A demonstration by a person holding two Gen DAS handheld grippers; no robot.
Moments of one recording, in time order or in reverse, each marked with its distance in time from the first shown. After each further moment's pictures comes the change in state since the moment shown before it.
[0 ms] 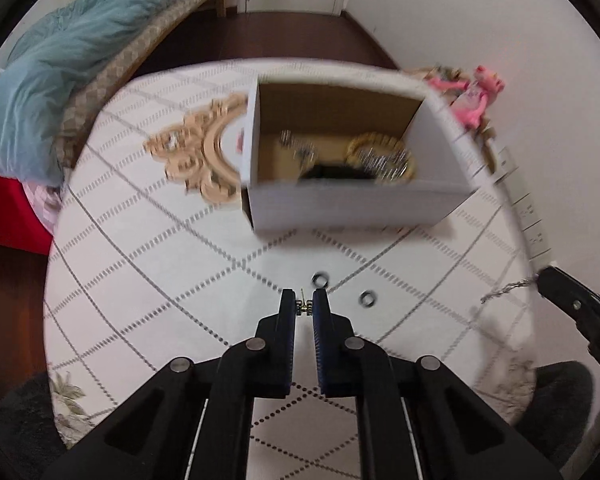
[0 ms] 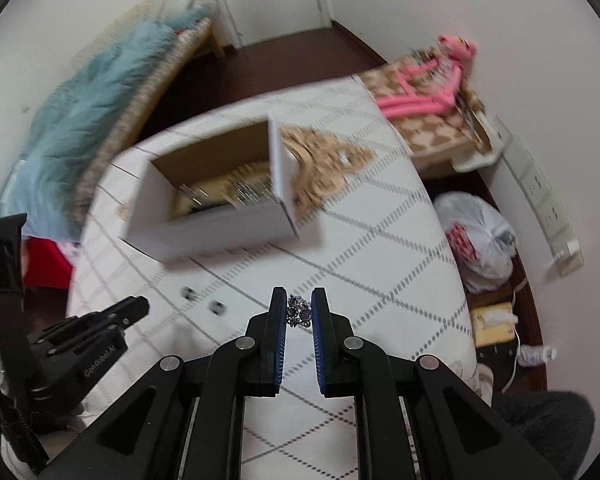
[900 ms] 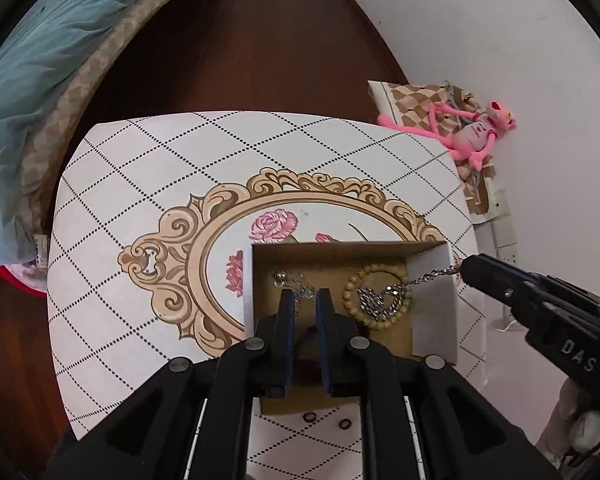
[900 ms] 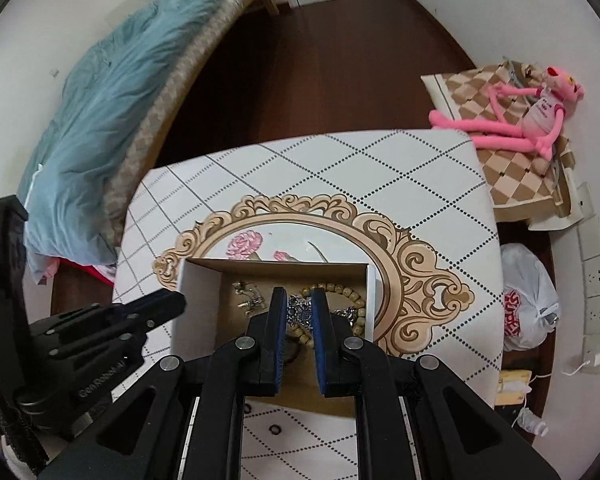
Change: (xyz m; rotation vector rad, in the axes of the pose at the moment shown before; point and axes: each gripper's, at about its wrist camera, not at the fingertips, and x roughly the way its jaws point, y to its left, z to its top) left arm 0.036 0.020 0.156 -0.062 0.138 -0.072; right arm 0.099 0.052 0.179 -0.115 0.231 0.142
